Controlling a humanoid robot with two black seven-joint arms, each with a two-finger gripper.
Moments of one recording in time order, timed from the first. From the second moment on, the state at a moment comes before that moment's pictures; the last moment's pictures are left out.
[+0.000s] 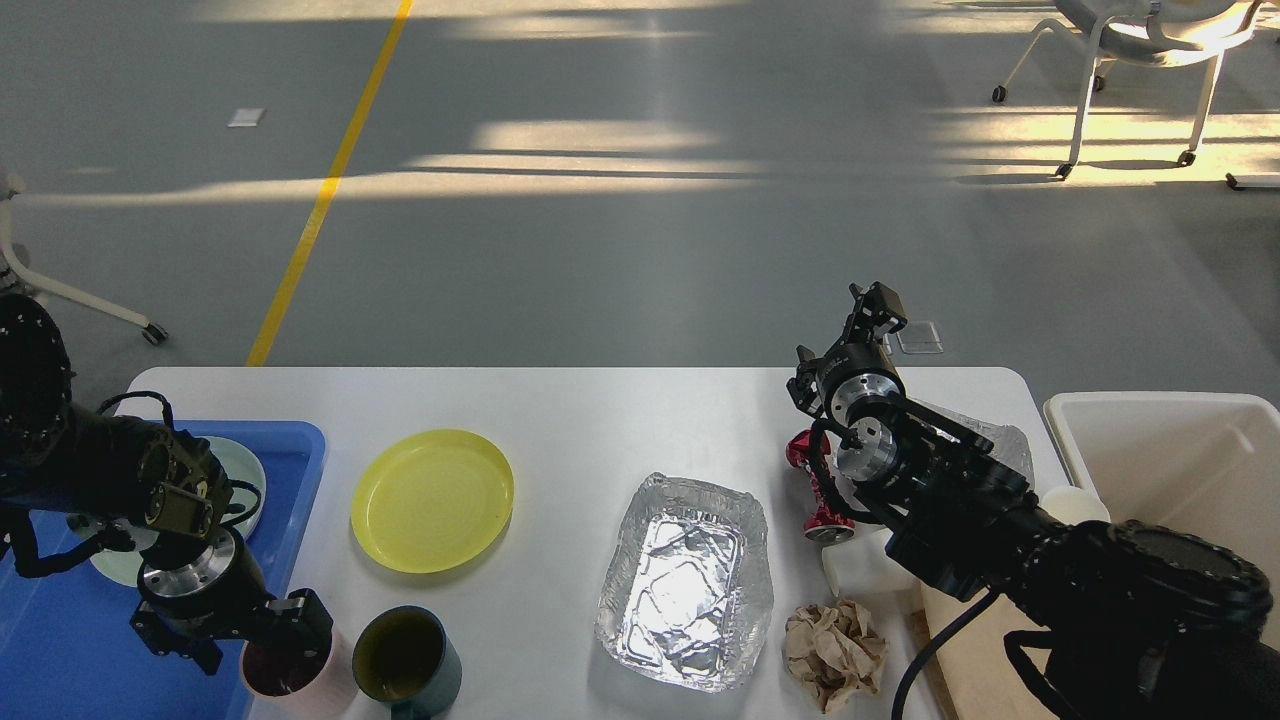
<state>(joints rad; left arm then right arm) -1.48 0.25 1.49 -1.15 0.15 -0.53 -0.19 0.88 0.09 0.32 0.30 0.38 -0.11 0.37</state>
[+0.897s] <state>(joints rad) -1.49 0.26 1.49 -1.16 0.16 -0.57 -0.19 0.88 0.09 0.32 0.30 0.38 -0.11 0.37</state>
